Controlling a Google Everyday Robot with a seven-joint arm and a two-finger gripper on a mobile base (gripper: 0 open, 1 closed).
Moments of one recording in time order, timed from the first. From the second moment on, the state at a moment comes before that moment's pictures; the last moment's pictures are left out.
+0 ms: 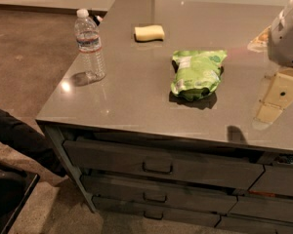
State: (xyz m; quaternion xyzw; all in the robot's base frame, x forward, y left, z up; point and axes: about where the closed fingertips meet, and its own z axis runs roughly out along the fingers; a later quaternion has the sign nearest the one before) arm 0.438 -0.217 0.976 -0.60 0.78 -0.03 0.16
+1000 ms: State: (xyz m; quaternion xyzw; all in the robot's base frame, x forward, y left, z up) arm 0.473 -0.210 0.986 -0.52 0.83 0.00 0.22
